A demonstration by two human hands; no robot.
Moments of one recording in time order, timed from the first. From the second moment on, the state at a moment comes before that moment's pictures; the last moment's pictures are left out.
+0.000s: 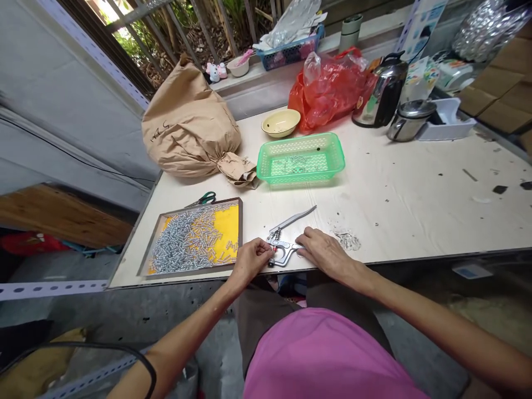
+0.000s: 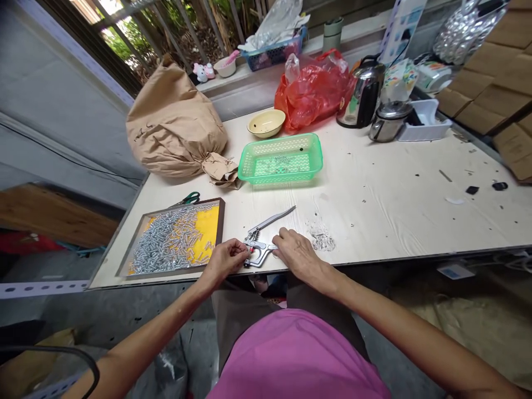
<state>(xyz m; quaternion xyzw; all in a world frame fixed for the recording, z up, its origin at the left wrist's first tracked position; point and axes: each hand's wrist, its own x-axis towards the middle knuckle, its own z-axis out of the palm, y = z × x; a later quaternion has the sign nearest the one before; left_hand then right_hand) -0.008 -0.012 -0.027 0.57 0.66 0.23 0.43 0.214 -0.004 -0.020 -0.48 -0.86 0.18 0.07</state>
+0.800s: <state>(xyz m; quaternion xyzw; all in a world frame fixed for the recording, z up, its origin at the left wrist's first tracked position) -0.015 0.007 -0.018 0.63 0.63 0.11 0.45 0.210 -0.003 -0.017 -0.49 -0.85 0.19 0.02</state>
